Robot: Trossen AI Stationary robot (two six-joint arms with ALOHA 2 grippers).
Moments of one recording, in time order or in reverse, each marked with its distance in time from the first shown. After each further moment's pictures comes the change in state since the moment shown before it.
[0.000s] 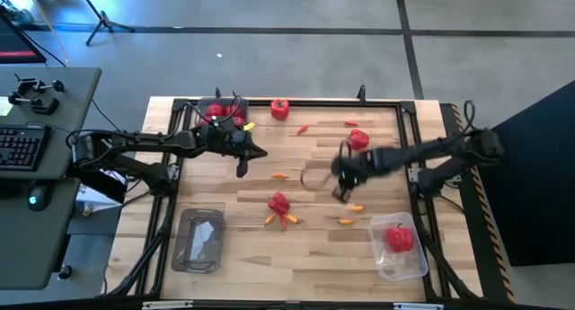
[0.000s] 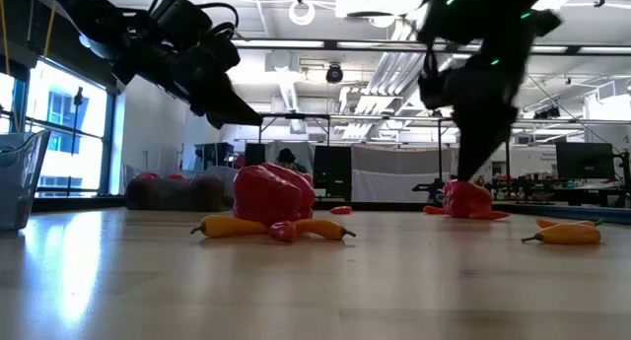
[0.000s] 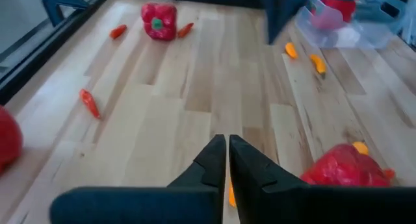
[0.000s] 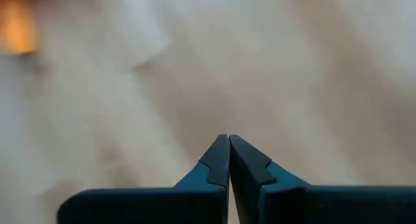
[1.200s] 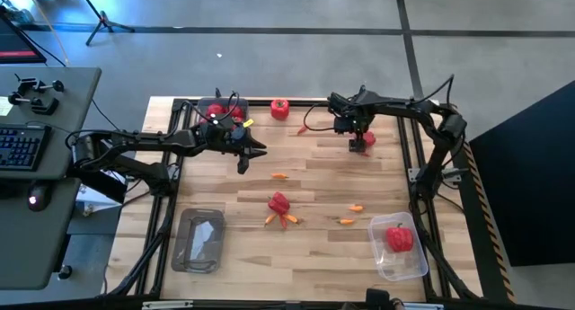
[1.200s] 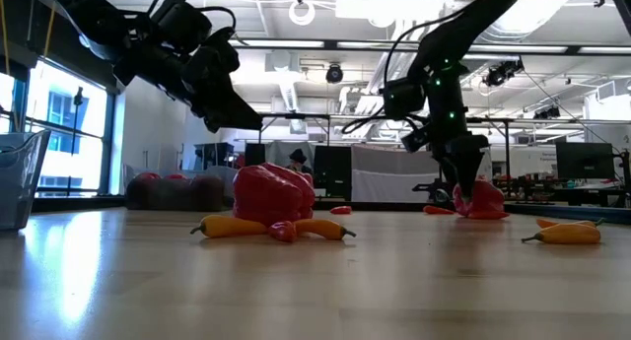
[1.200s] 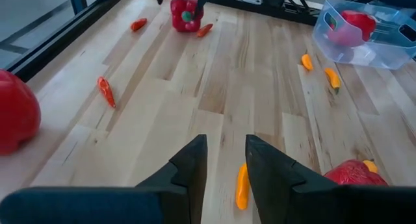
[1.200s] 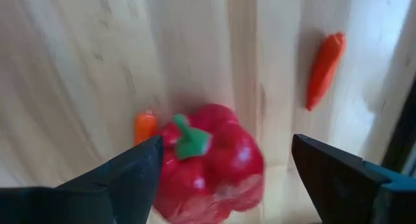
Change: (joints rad) left arm 0.027 0.000 0.000 0.005 -0.020 -0.089; right arm -0.646 0.359 0.380 -0.415 0.150 -1.087
